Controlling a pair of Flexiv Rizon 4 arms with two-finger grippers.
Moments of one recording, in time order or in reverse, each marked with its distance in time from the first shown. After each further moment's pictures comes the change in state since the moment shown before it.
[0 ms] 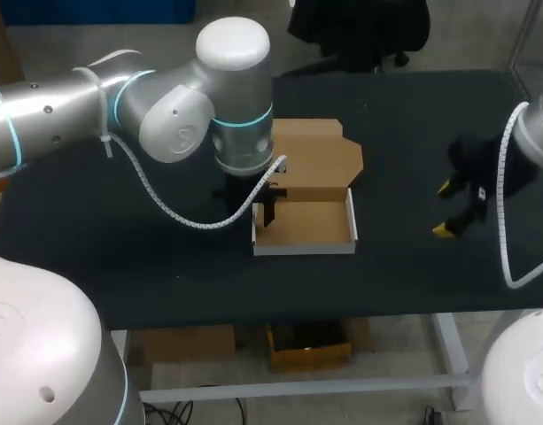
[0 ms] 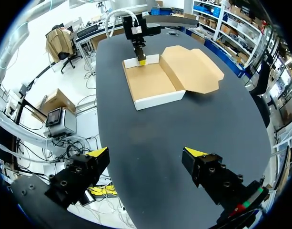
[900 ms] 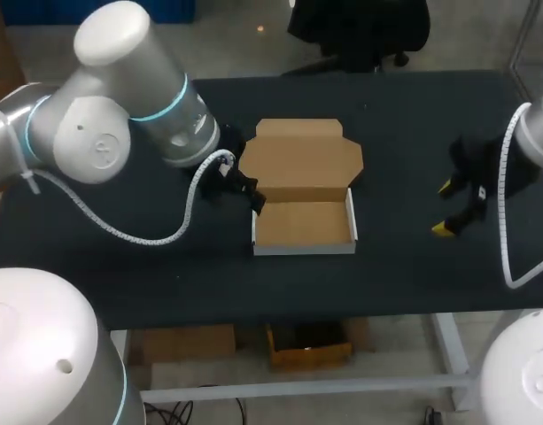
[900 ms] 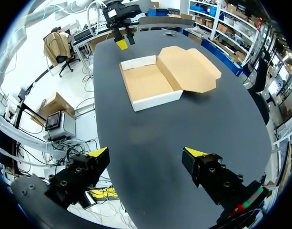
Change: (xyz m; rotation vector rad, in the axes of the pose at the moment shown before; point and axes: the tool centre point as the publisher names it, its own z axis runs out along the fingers) left arm -0.024 0.014 -0.074 0.145 0.285 0.435; right arm -0.002 -0.001 0.000 -0.018 -0.008 0.028
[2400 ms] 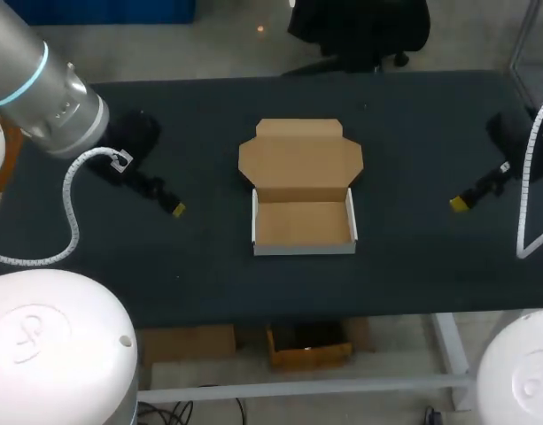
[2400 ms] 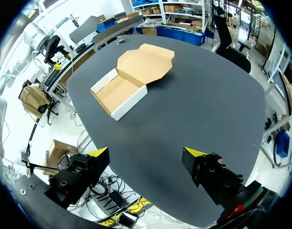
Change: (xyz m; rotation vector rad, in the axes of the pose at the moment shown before) left arm -0.054 0.077 -0.132 0.031 0.010 0.213; right arm -0.022 -0.019 -0.045 -0.037 -0.060 0.507
